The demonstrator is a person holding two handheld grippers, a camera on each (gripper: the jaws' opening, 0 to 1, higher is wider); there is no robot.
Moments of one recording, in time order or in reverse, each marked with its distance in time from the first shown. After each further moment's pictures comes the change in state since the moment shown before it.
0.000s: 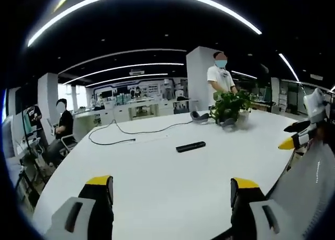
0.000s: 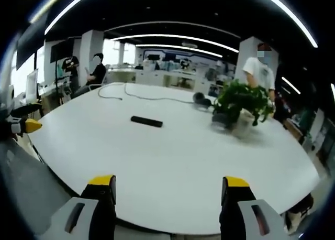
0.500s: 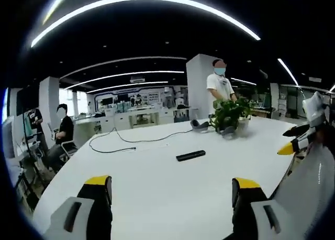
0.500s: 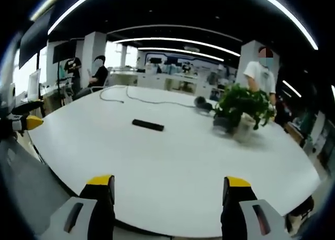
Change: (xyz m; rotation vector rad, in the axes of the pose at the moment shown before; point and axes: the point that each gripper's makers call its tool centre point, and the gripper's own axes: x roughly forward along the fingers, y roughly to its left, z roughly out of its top) left arm 0.000 -0.001 0.011 0.022 -0.072 -0.001; right arm 0.000 0.001 0.005 -0.007 -0.028 0.011
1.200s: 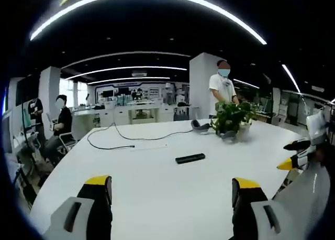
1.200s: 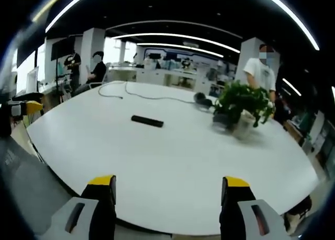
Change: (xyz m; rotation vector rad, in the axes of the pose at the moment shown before) left arm 0.008 0.011 0.026 -0.078 0.009 0.029; right arm 0.001 0.001 -0.002 -0.005 0.039 -0.008
